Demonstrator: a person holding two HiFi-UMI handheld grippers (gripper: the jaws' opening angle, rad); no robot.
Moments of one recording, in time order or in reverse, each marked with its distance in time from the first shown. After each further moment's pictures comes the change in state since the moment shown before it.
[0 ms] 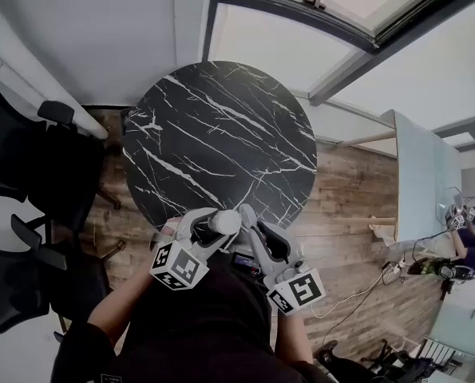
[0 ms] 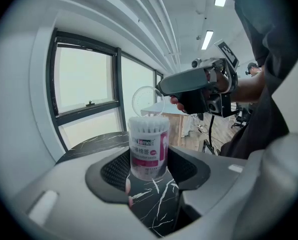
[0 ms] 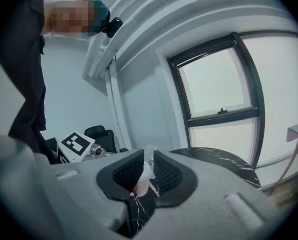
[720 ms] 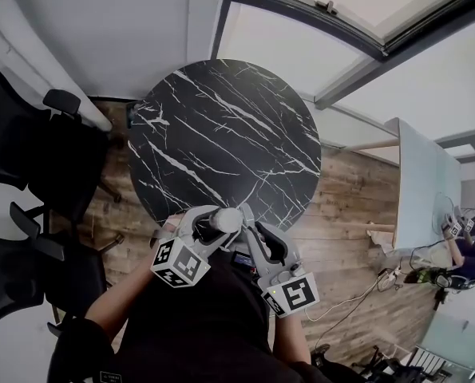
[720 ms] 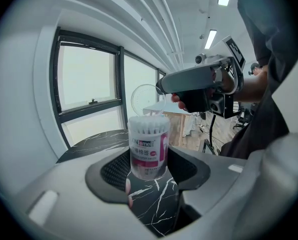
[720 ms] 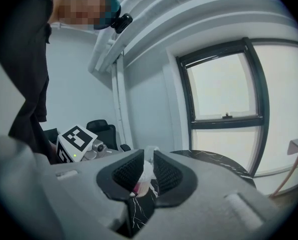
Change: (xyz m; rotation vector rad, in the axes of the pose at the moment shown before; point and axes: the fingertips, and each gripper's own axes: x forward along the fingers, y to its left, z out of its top) left arm -0.007 0.003 -0.004 -0.024 0.015 0.021; right arm 0.010 0.020 0.002 -0.099 0.022 0.012
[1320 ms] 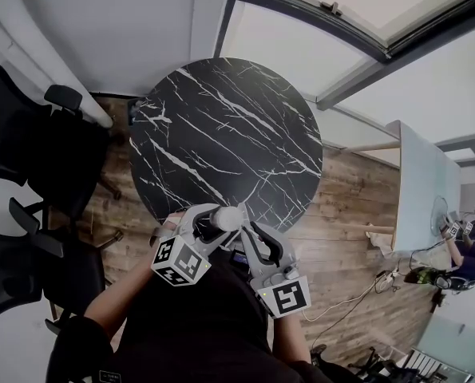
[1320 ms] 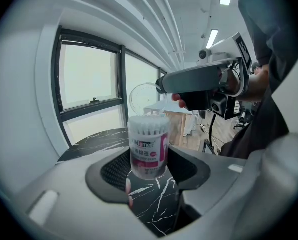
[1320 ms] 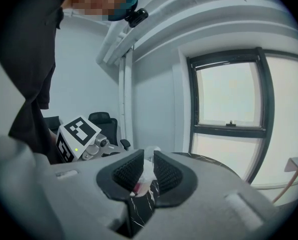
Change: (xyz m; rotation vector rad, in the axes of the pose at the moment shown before) left arm -0.001 0.004 -0.003 -0.009 0.012 0.007; right arm 0.011 0.019 0.003 -0.091 0.039 0.017
